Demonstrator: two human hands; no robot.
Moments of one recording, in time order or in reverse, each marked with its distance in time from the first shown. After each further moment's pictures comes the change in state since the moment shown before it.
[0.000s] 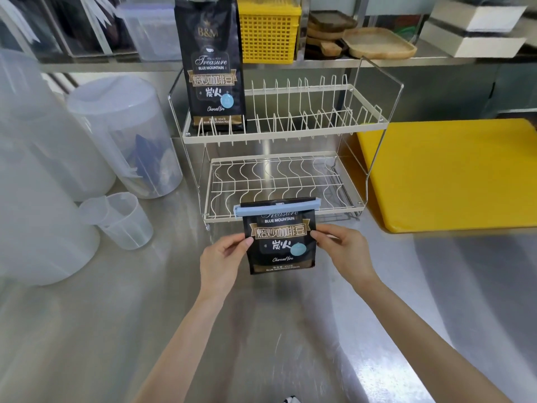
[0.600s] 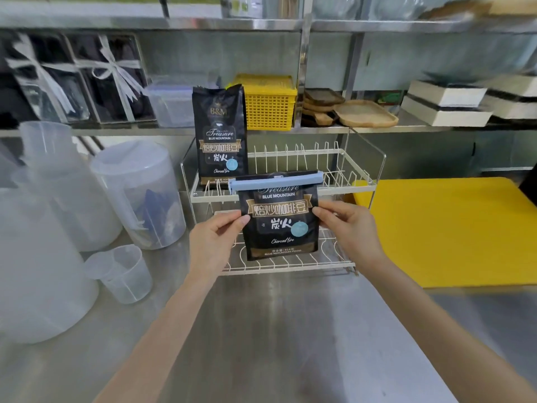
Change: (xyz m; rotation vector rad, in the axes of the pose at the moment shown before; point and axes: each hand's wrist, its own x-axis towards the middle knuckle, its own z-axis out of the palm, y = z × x) left_hand 0.060 0.105 -0.005 0.044 0.086 0.335; right_hand 0.068 -0.096 -0.028 0.125 0.014 -0.235
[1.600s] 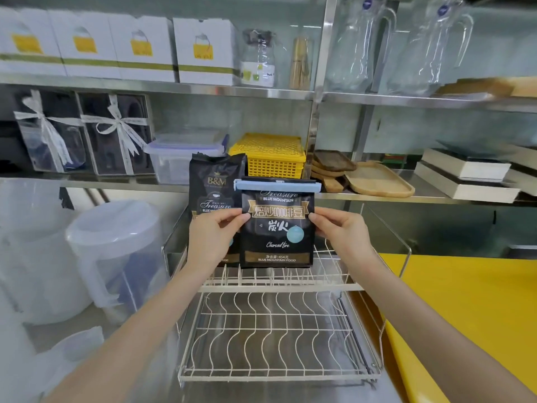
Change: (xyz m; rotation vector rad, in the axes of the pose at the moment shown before) left_hand 0.162 0.034 0.039 0.180 0.092 0.167; right_hand 0.167 -0.031 0.015 0.031 0.010 -0.006
